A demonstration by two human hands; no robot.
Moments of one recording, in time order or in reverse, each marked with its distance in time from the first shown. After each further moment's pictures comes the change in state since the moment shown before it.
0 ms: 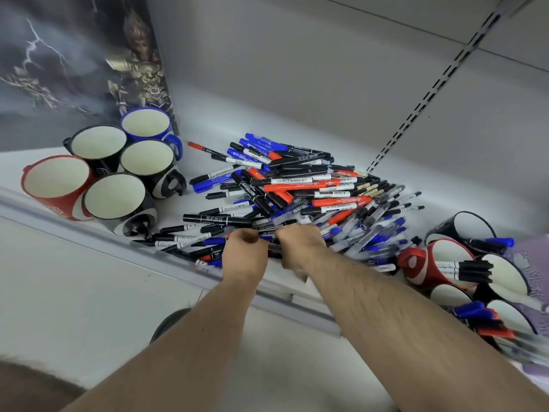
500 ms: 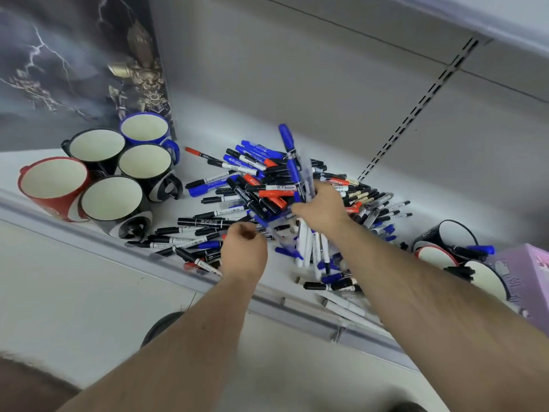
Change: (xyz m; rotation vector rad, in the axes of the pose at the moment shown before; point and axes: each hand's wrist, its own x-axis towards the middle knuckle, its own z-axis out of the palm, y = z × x) left_hand -0.010 0.017 0.004 -0.070 0.030 0.056; right_hand -0.009 0.054 -0.053 1.025 0.360 0.310
